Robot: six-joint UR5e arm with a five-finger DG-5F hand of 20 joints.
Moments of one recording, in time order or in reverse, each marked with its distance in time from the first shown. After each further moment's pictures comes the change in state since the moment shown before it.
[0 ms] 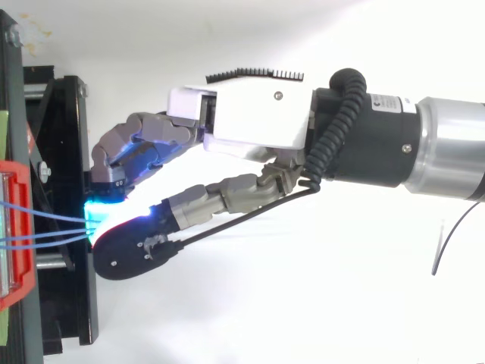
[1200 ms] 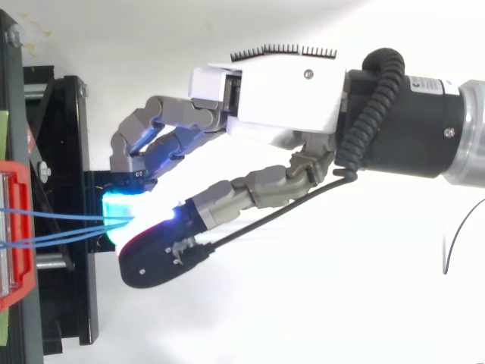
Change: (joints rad) arm -0.005 0.046 0.002 -0.097 0.006 0.034
